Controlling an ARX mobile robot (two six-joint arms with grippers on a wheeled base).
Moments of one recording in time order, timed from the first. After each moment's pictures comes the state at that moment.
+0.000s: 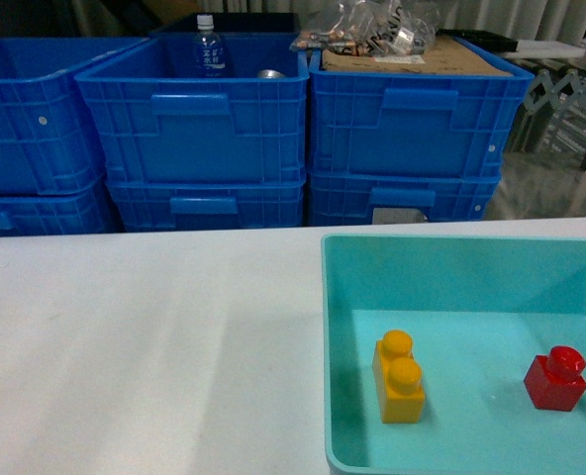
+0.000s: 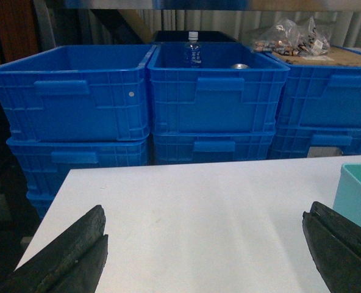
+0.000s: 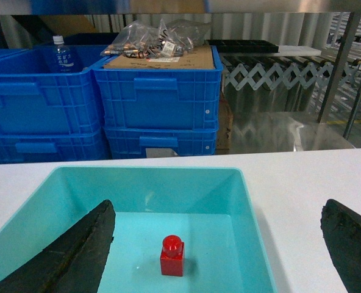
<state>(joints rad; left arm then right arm) 0.00 0.01 0.01 0.00 0.00 0.00 0.00 0.06 0.06 -0.01 0.00 0.00</state>
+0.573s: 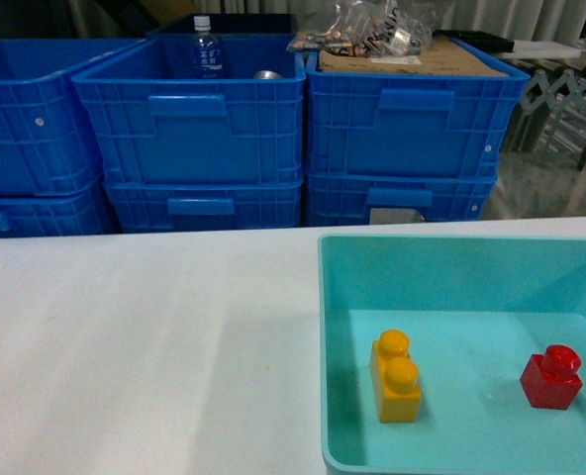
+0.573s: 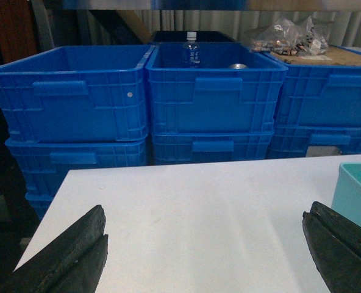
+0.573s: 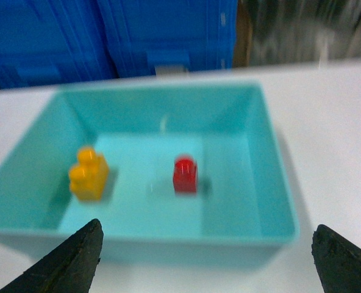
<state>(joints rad) 0.00 0.01 0.01 0.00 0.00 0.00 -0.06 0.25 0.21 -0.35 -0.13 0.06</state>
